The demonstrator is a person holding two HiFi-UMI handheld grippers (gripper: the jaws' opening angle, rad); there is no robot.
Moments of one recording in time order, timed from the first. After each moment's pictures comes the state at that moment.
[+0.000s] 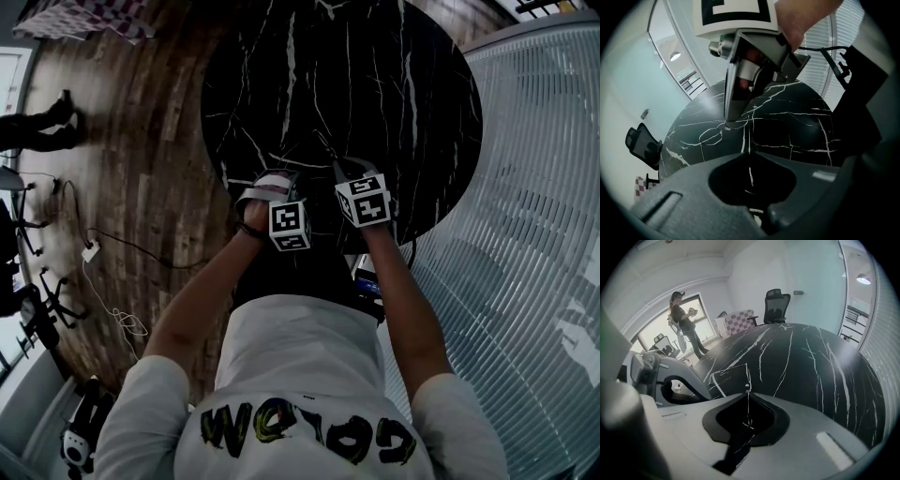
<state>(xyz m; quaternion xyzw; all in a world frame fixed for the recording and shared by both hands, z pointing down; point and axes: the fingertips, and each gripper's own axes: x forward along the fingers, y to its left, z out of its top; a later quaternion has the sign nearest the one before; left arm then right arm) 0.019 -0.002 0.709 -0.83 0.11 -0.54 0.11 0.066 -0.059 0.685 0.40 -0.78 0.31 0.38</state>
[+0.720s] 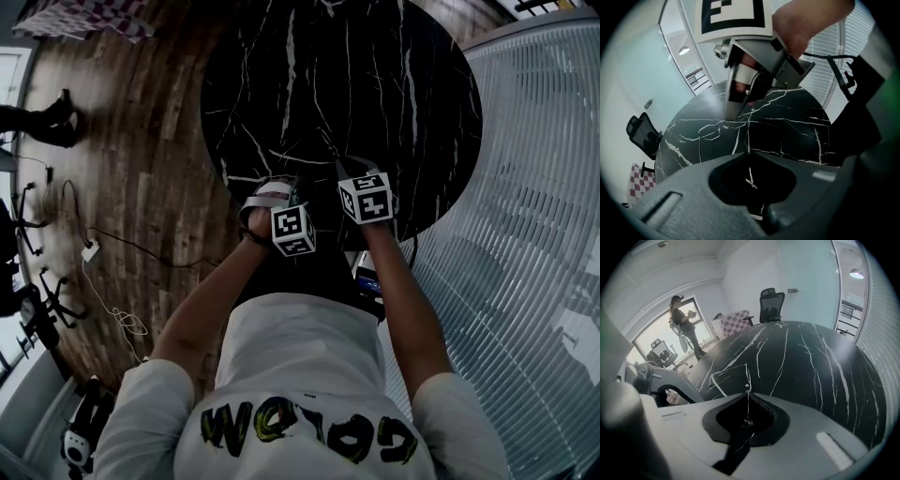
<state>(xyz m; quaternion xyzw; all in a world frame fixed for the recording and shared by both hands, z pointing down) 0.023 0.017 0.705 -0.84 0.14 -0.53 0.06 0.070 -0.054 0.685 0.41 -0.77 0.33 0.37</state>
